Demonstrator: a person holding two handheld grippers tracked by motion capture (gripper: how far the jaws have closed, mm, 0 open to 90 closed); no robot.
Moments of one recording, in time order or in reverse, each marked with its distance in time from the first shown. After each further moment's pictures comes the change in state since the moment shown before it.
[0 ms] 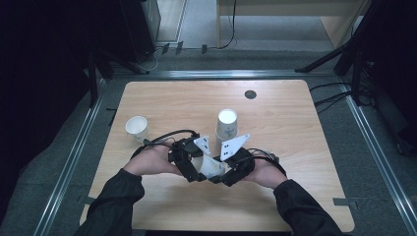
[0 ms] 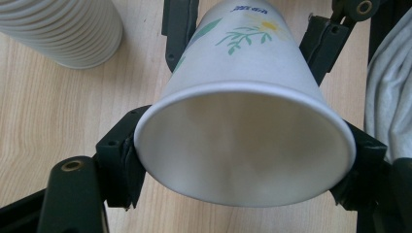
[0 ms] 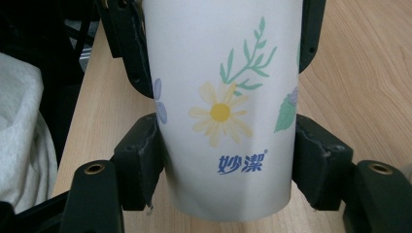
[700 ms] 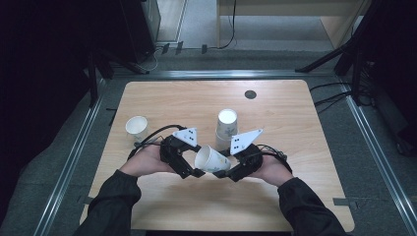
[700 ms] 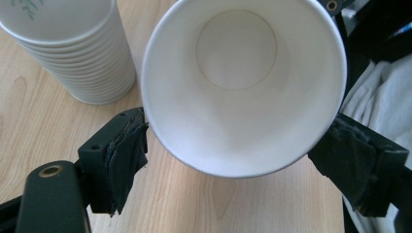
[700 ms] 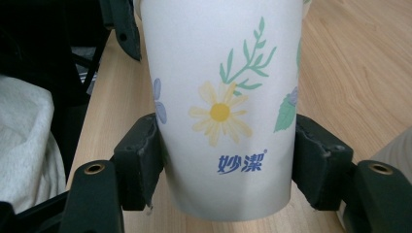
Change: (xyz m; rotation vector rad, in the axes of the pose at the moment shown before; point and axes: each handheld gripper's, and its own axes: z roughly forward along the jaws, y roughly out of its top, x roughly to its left) left arm 0.007 -0.024 -0.020 -0.270 -0.039 -0.063; right arm -0.004 -0.001 -0.026 -0.091 -0.013 0.023
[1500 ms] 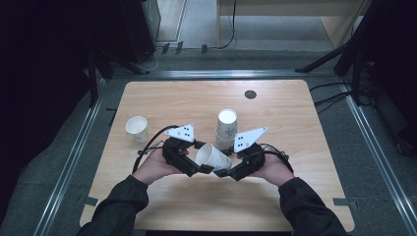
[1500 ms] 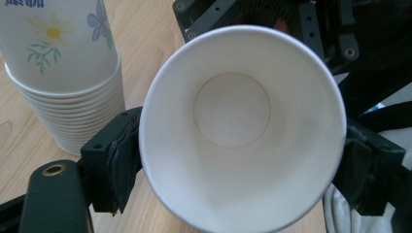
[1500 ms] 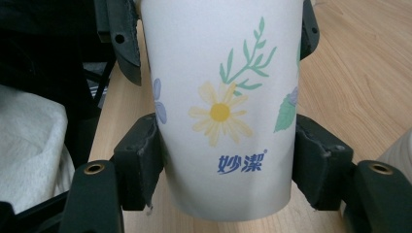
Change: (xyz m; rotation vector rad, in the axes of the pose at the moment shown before) left arm -0.002 -0.005 0.009 -0.273 -0.039 -0.094; right arm -0.001 0.000 -0.007 -0.051 0.027 0.032
